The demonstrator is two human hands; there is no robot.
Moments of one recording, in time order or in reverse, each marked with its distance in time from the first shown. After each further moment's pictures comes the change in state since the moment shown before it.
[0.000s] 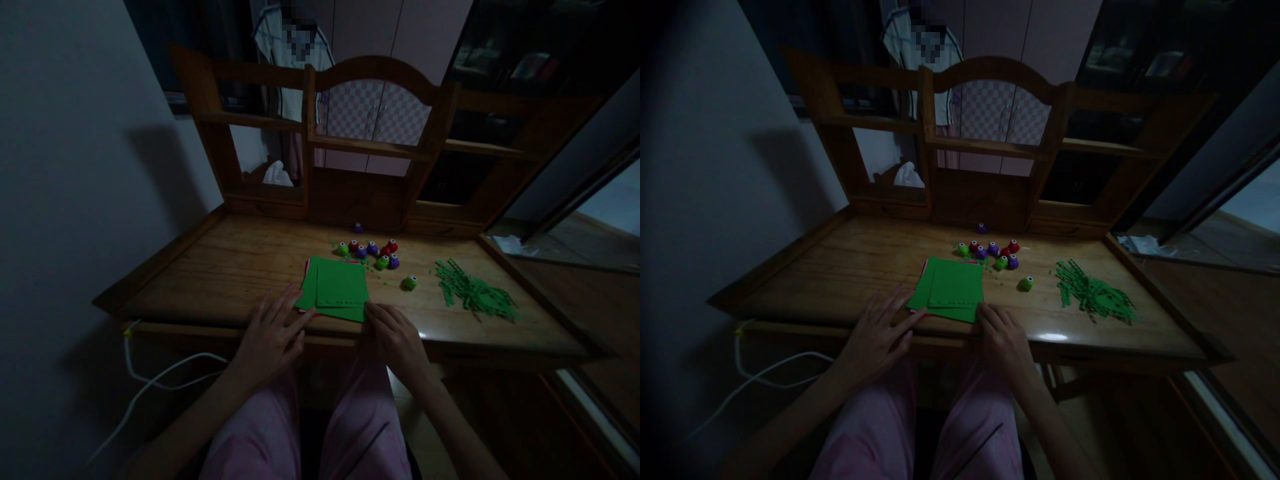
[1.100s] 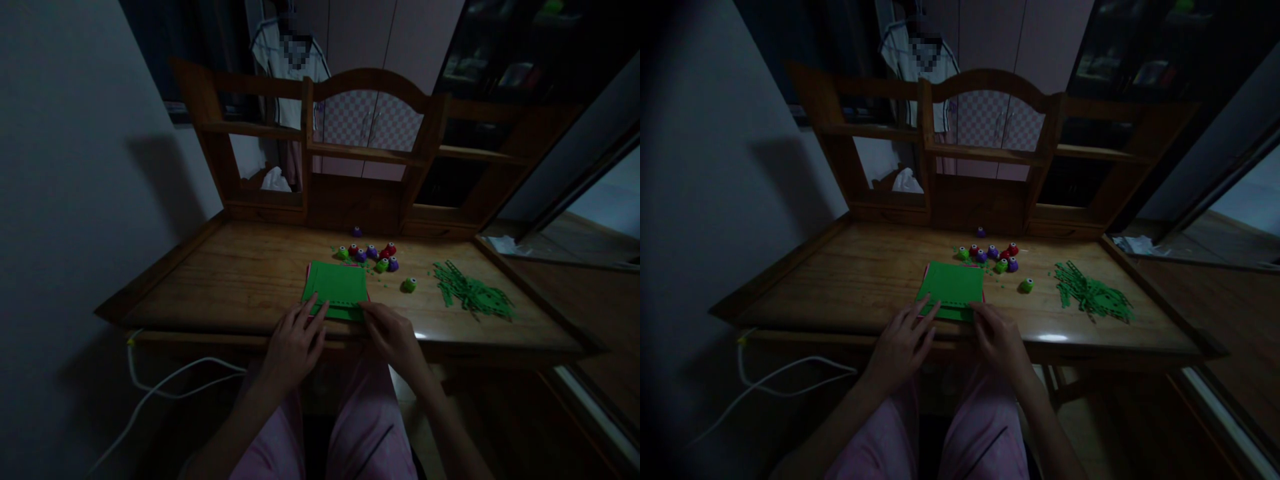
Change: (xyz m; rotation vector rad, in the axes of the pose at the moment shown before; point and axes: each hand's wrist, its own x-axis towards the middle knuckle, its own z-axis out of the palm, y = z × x) left_hand 0.013 0.031 0.020 -0.103 0.030 -0.136; right_hand 0.023 -0.019 -0.009 0.469 0.102 0.260
